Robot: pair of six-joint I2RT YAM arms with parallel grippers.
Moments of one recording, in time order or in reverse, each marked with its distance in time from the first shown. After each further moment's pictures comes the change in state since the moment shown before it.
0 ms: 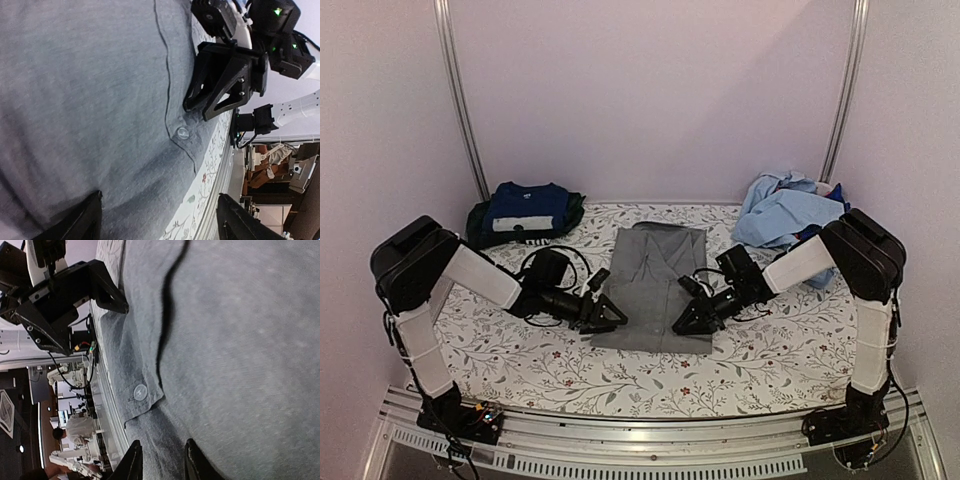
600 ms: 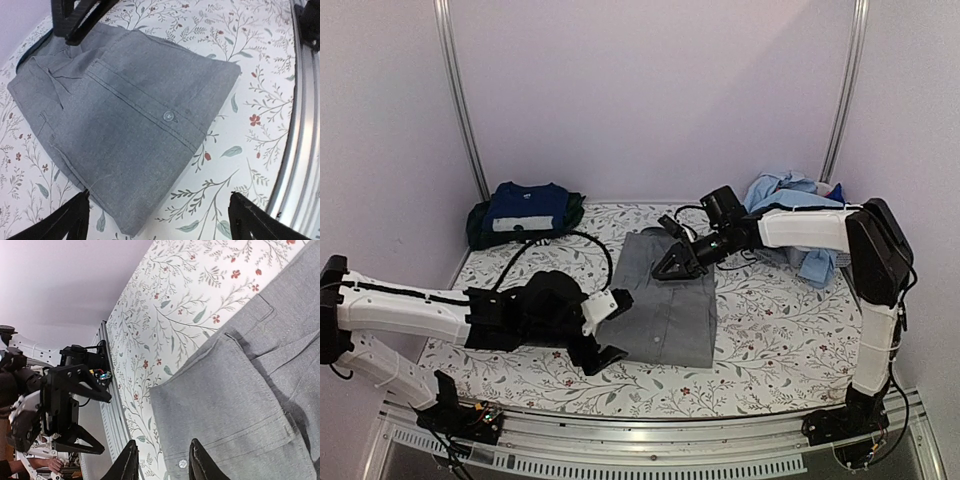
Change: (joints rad) left arm -0.510 -0.611 -0.056 -0.487 -0.886 0.602; right arm 0.030 -0.138 0.371 -0.356 0.090 -0.172
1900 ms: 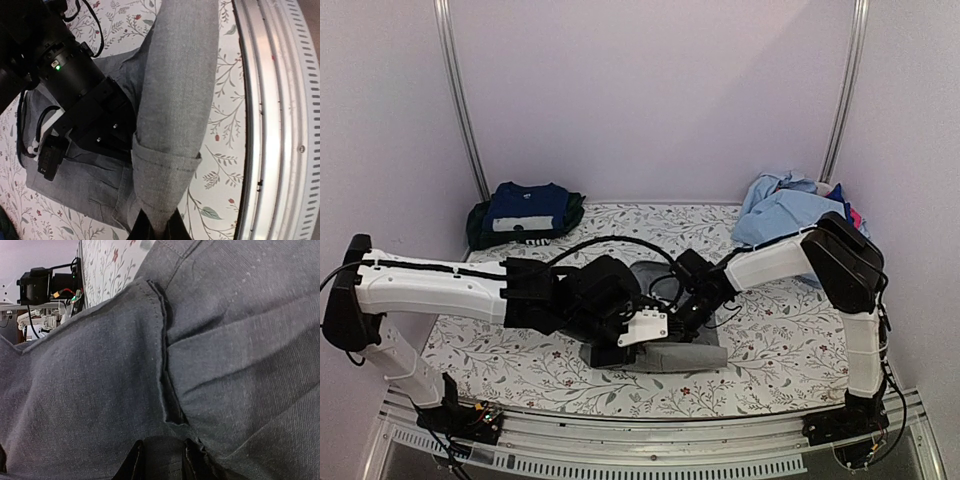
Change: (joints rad) left arm -0.156 0.288 0.435 -0.412 -0.019 0.388; right arm 0.169 0.219 -0.069 -0.113 -0.017 -0.161
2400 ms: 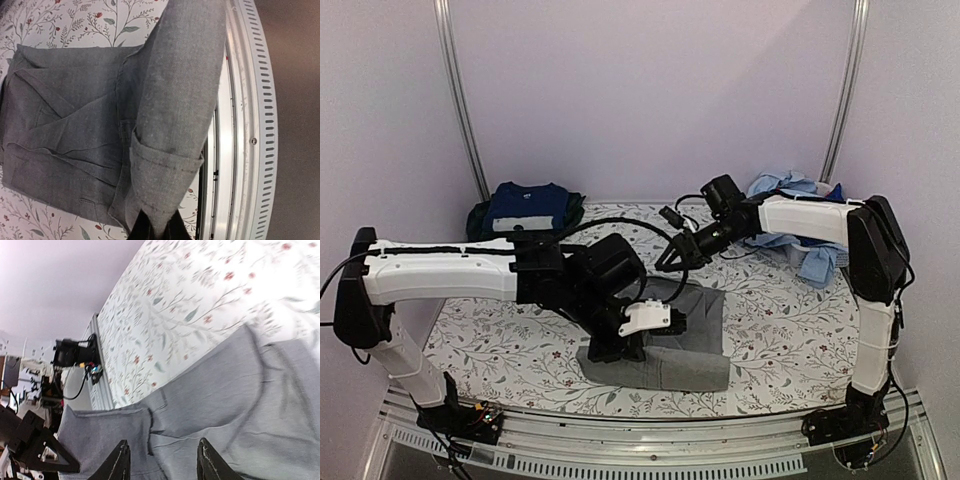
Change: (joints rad) left arm 0.052 0.044 0.169 -0.259 0.283 -0.041; right arm -0.158 -0.136 0.211 -0.082 0.034 0.021
